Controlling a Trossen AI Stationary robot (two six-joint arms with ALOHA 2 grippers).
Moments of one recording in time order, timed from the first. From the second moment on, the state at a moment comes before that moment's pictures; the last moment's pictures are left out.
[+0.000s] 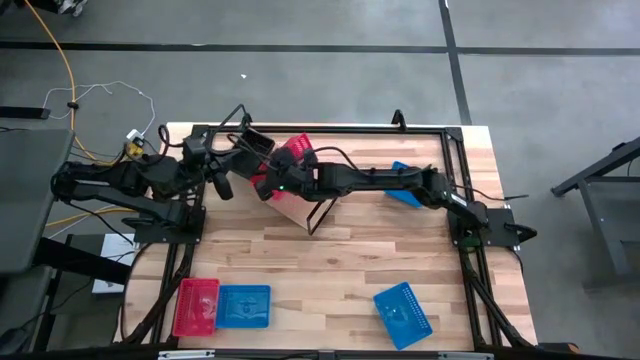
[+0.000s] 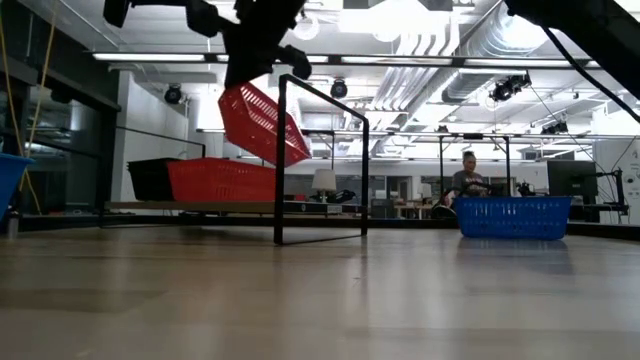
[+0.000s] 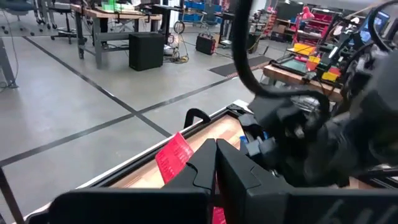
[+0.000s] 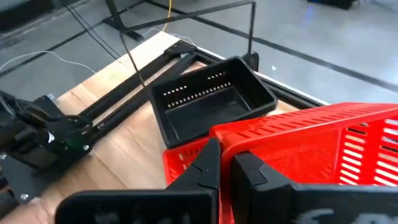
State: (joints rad) left arm -0.02 0.62 0.81 -0.39 -0.76 -0.31; right arm 0.00 2.31 2.31 -0.65 0.63 0.59
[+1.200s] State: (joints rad) left arm -0.02 0.60 0.81 -0.40 -0.80 -0.28; right arm 0.01 2.38 2.30 -0.55 0.59 0.52
